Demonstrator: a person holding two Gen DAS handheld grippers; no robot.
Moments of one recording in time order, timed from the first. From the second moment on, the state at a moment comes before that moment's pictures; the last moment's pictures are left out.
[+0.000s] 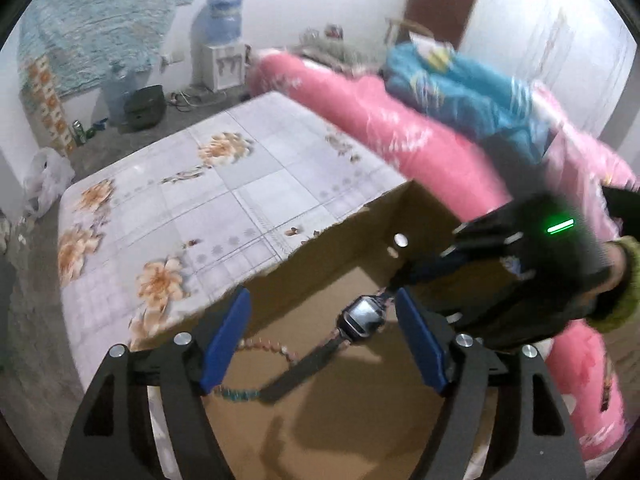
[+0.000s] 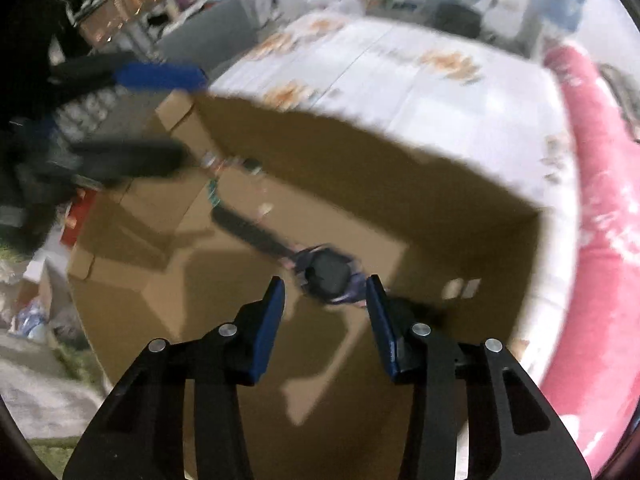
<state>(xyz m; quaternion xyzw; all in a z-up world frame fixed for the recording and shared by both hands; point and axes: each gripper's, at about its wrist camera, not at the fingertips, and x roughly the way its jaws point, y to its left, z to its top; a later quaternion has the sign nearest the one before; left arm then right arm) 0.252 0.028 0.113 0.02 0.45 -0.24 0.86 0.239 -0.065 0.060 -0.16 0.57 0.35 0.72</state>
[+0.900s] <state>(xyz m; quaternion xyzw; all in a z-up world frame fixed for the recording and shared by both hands) 0.074 0.117 0.097 -0.08 0.36 -0.17 0.91 0.178 0.034 -0.002 -0.54 0.43 0.39 0.61</state>
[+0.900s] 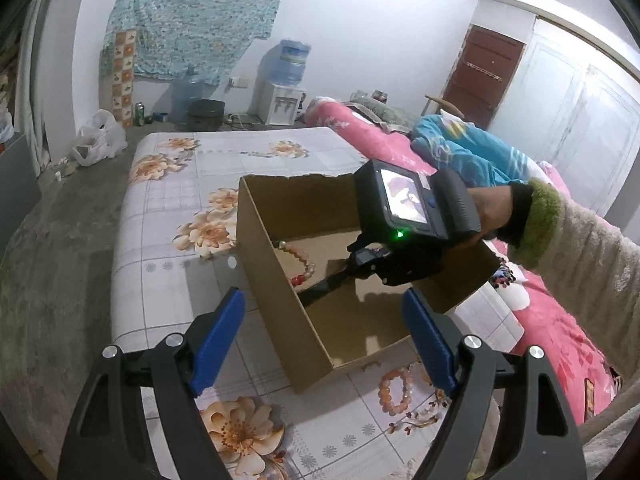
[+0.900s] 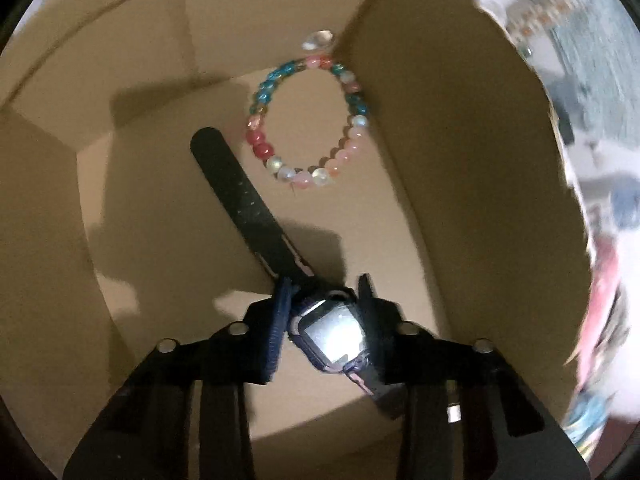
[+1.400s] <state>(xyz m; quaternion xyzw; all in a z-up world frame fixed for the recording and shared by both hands) 0.067 0.123 0.077 -0.10 0.37 -0.17 0.91 0.188 -0.008 0.028 -0.43 0.53 0.37 0.63</state>
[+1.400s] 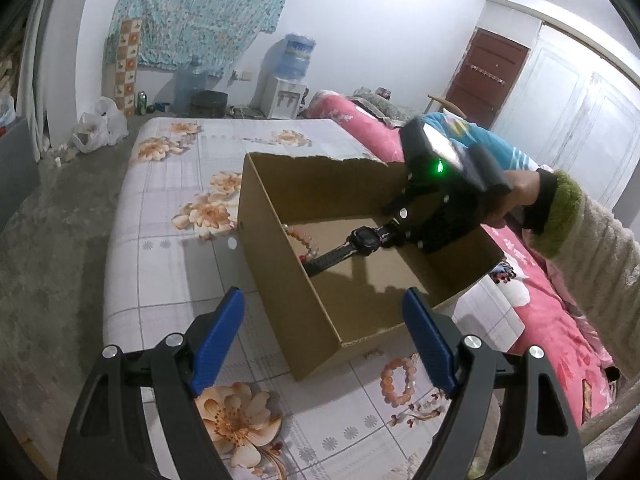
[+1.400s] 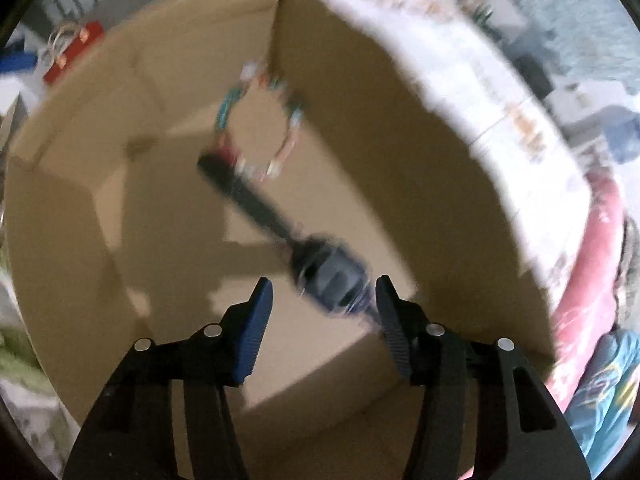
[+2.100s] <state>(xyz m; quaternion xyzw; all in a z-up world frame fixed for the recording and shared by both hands) 0.042 0.139 0.066 -0.12 0.37 -0.16 0.91 0.171 -0.052 0.116 -0.32 0.52 0.29 0.74</state>
